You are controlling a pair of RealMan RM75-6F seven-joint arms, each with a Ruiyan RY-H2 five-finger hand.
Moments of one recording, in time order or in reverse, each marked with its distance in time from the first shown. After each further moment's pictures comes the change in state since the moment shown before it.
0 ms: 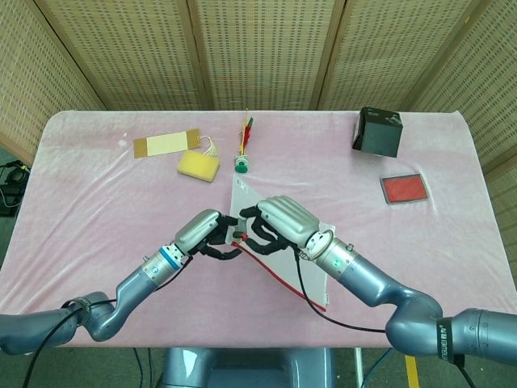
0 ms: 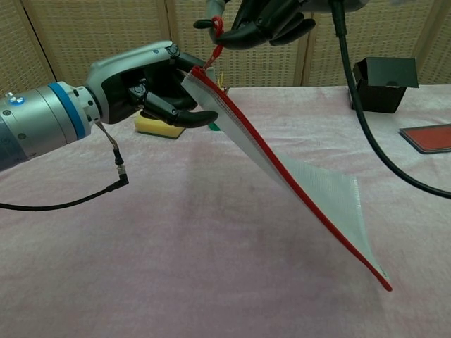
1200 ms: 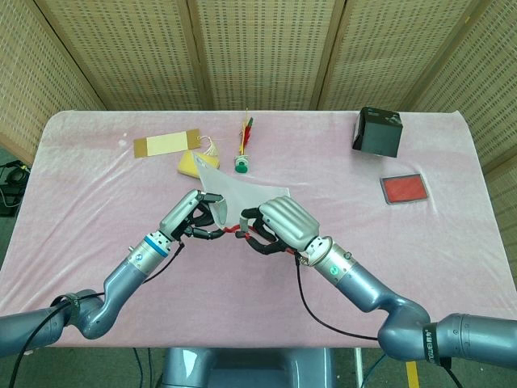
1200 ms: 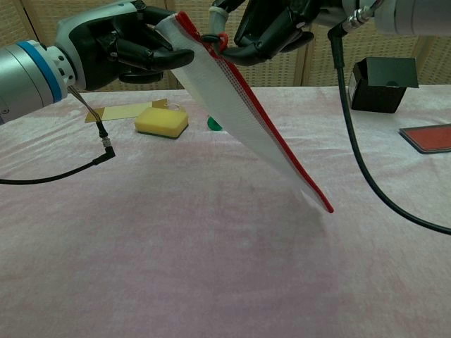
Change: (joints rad) left arm 0.034 0.092 -0.081 -0.098 -0.089 -0.011 -0.138; right arm -0.048 -0.127 -0.048 0.053 -0.085 0.156 -0.127
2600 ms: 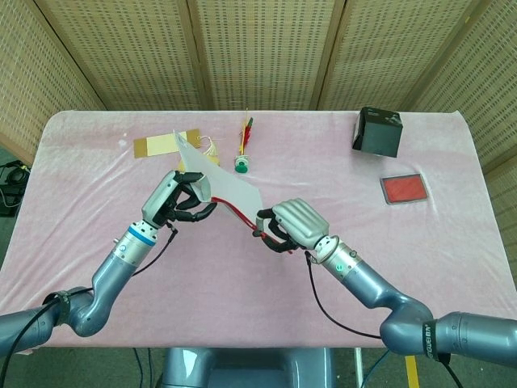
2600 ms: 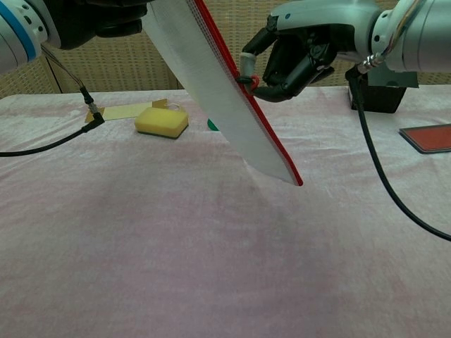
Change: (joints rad) left arm 0.038 0.053 -0.081 -0.056 -0.041 0.058 -0.084; right arm -0.021 -0.023 -0.050 0.078 0.026 -0.036 -0.042
